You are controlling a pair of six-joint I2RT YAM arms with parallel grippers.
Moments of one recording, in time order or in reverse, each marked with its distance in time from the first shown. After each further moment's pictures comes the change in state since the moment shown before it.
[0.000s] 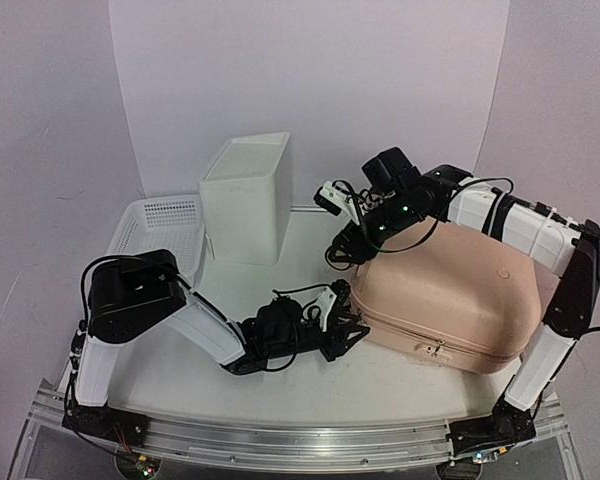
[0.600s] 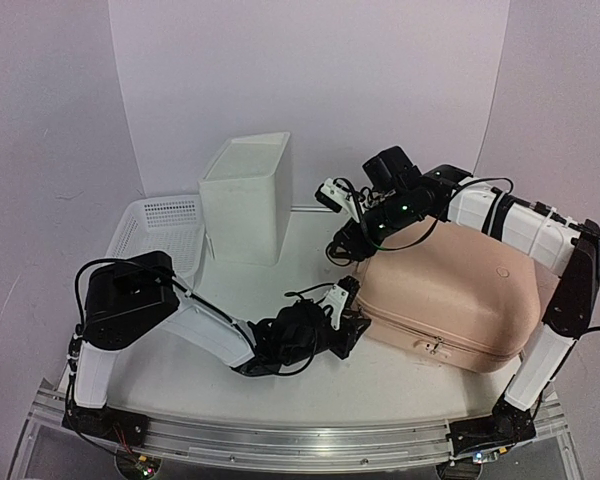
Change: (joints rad) left arm -0.058 -0.022 0.099 -0.227 -0.274 -0.041; right arm -0.004 0.000 0.000 0.024 0.030 0.000
